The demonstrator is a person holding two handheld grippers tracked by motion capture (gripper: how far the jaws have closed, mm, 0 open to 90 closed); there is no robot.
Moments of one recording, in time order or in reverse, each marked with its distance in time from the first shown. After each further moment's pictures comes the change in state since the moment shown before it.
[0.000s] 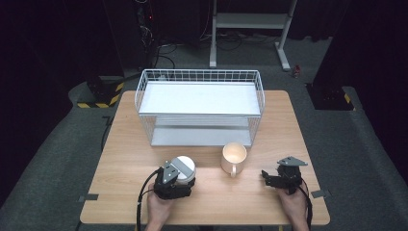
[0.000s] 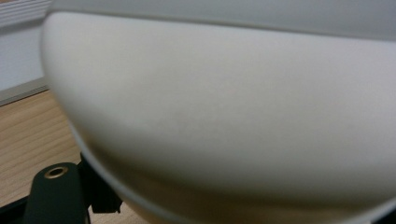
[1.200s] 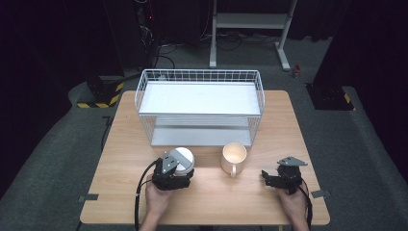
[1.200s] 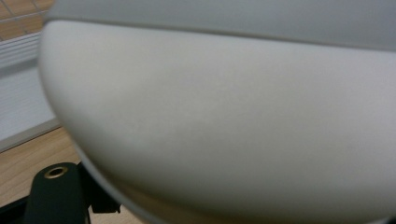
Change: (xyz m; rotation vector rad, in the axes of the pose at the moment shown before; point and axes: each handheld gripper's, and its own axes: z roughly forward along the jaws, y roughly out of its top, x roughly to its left) left arm 0.012 0.027 -0.001 -0.006 0.024 0.016; right arm 0.000 0.000 0.000 0.000 0.001 -0.001
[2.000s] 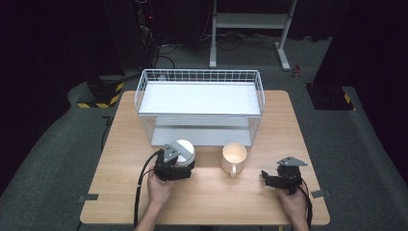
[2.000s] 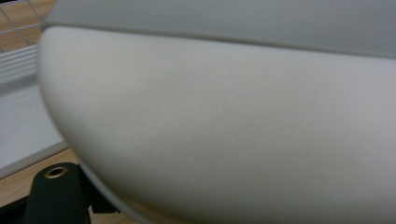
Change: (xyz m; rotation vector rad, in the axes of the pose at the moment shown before) left arm 0.012 0.018 0.016 0.008 -0.004 -0.027; right arm 0.000 0.000 0.000 -0.002 0.003 -0.012
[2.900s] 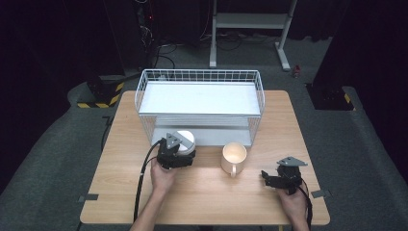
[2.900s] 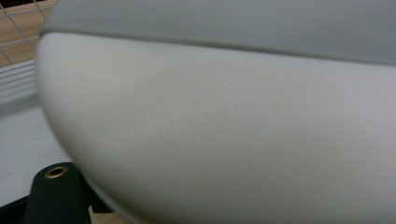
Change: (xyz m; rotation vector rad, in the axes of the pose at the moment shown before) left arm 0.020 0.019 0.029 0.010 0.032 -0.031; right arm 0.000 0.000 0.000 0.000 0.001 -0.002
